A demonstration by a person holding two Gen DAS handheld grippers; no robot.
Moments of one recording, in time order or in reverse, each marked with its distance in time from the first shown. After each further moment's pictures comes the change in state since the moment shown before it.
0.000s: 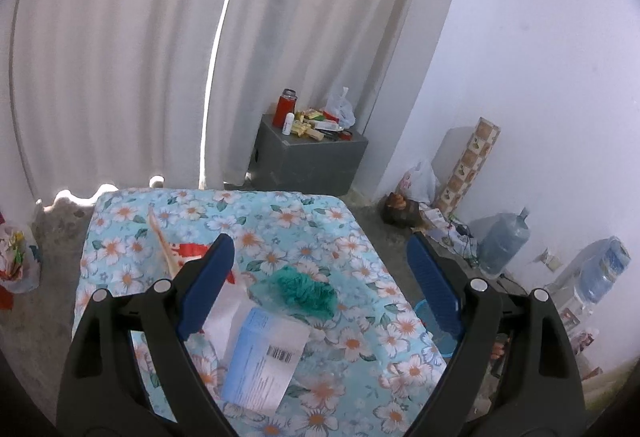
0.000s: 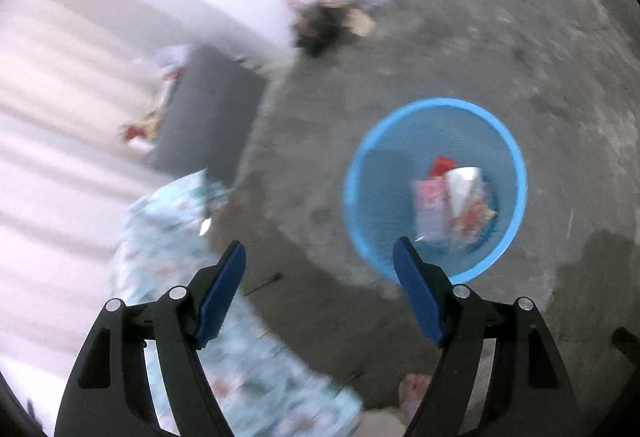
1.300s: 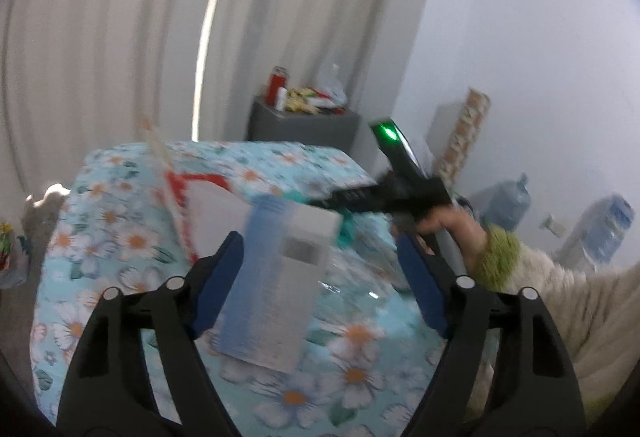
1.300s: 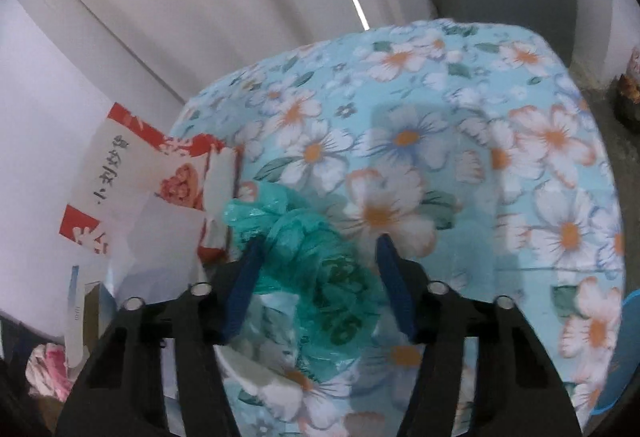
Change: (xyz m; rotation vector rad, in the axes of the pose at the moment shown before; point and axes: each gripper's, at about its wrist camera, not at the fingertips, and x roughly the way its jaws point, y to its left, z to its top) left arm 0.026 0.043 -0.134 0.061 -0.018 -0.024; right arm 0.155 0.398 -0.221 -0.907 0.490 0.197
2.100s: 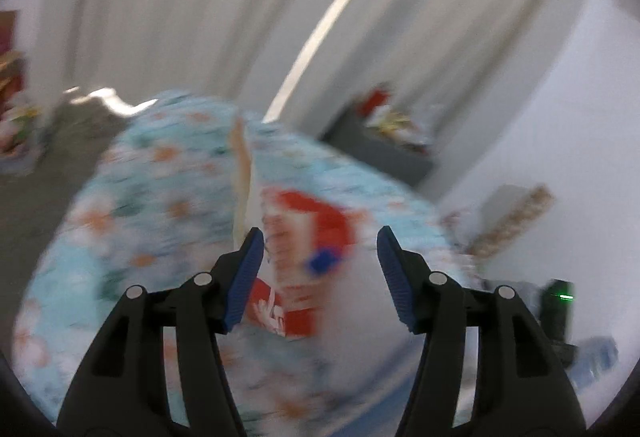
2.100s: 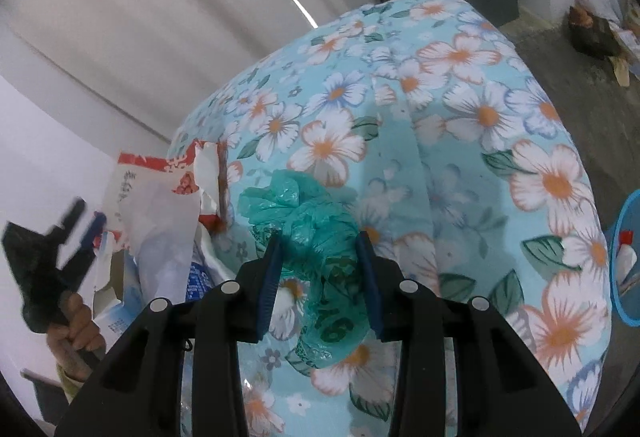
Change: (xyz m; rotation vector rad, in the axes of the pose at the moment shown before) left arm 0.062 0.154 0.033 -0.437 0.023 0.184; right arm -0.055 -0.035 -0.062 0.243 -0.078 0.002
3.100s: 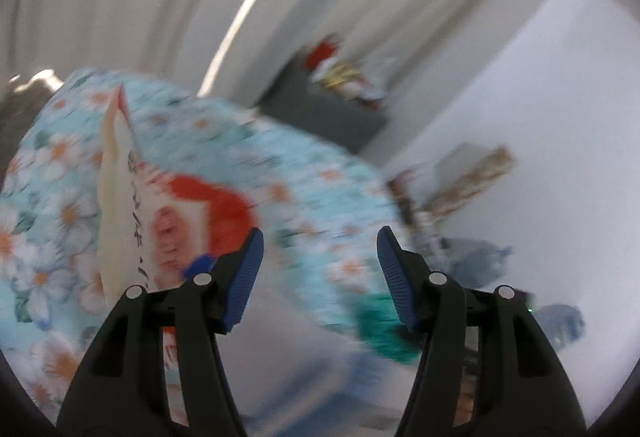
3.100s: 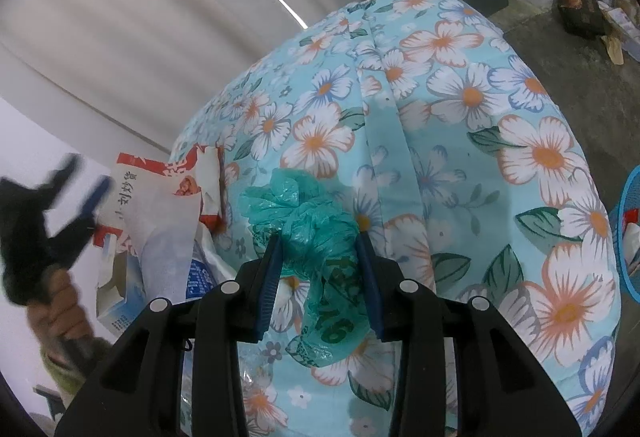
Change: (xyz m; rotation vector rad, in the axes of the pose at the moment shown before) left arm 0.058 -0.064 0.025 0.049 0.196 -0.177; right arm -0.002 -0.005 -0.004 0.045 -0.008 0.019
